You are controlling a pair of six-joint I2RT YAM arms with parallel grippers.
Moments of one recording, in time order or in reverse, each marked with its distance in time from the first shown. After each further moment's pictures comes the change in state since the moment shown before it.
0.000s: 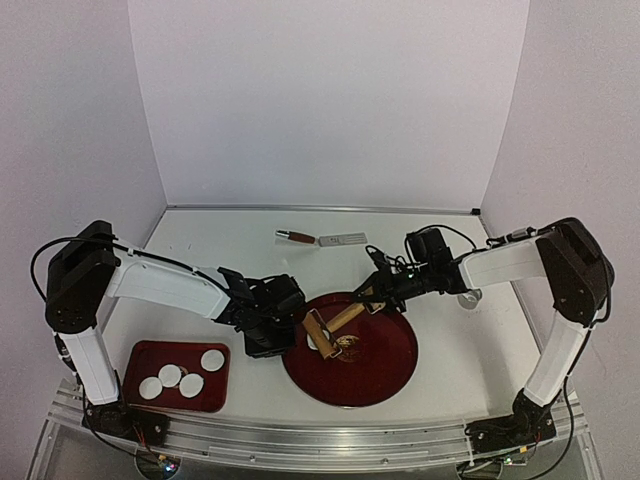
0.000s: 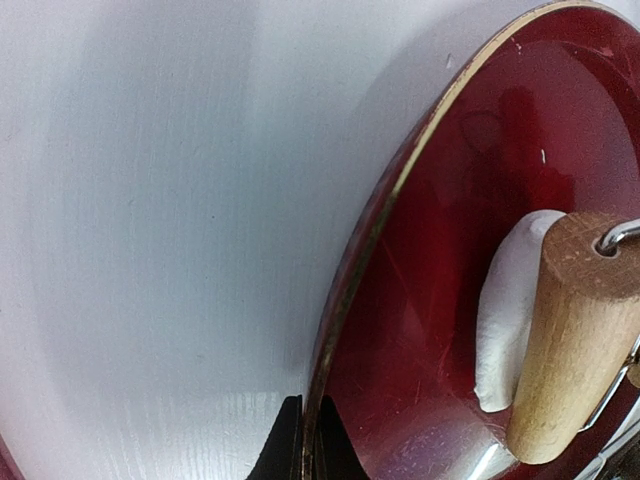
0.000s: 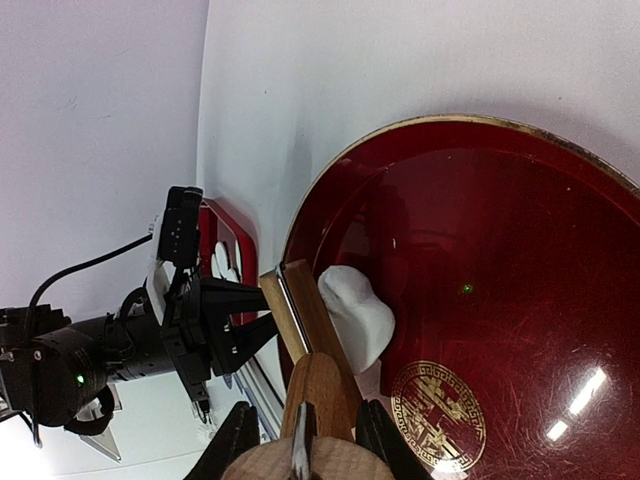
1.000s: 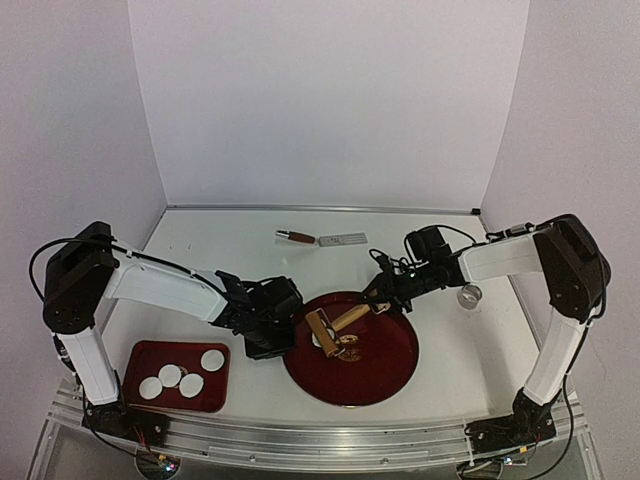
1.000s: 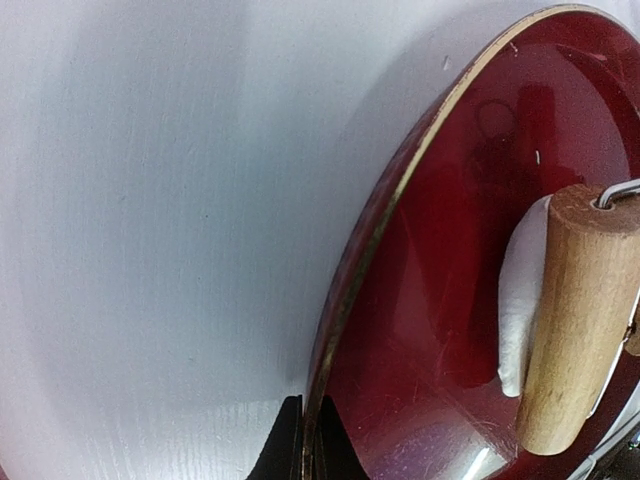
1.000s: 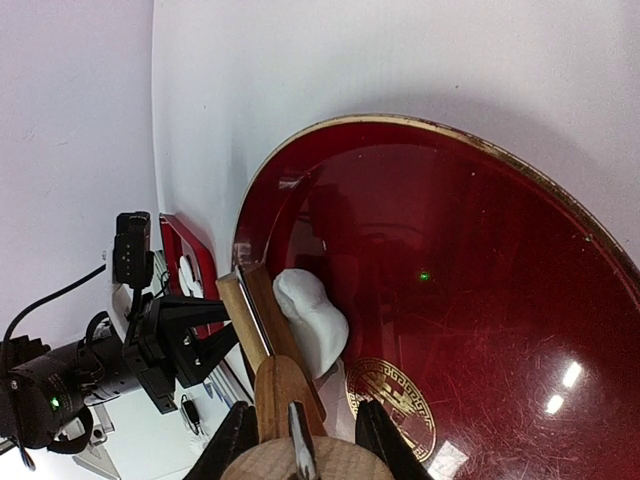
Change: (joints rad) left arm -0.002 -0.011 -0.036 0.054 0.001 -0.022; right arm -0.034 0.032 0.054 -0.168 0.063 -0.055
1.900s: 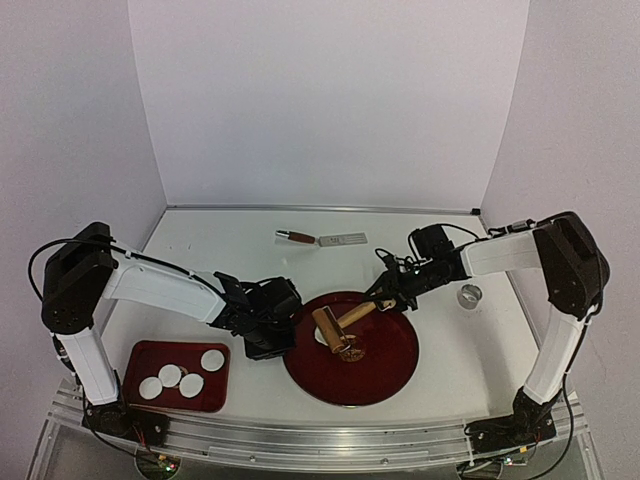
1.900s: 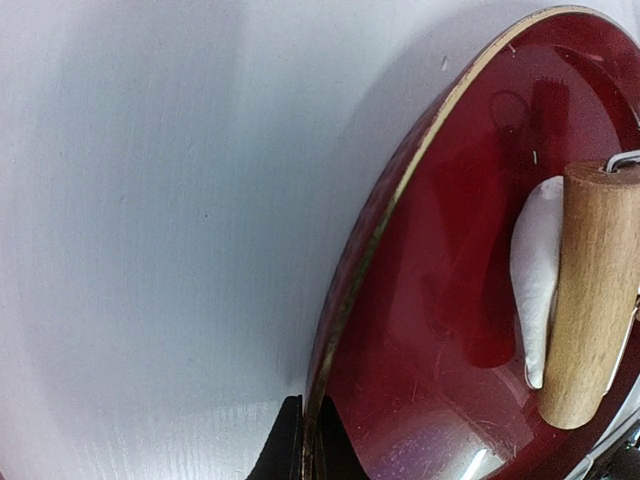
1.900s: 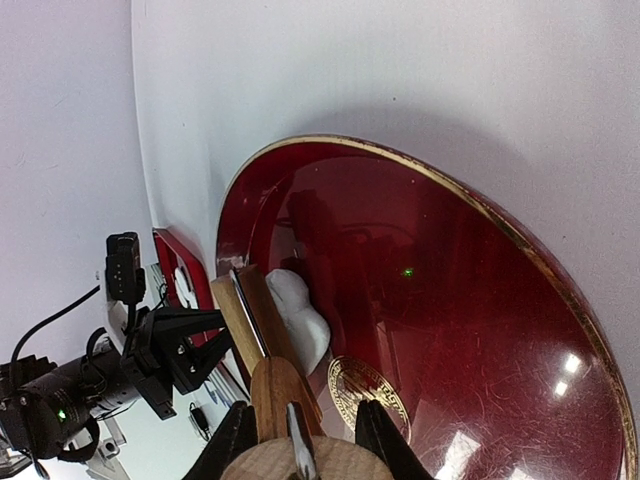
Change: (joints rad) left arm 0.000 -0.008 -0.016 0.023 0.000 -0.004; right arm -0.046 0.020 0.033 -0.090 0.002 -0.009
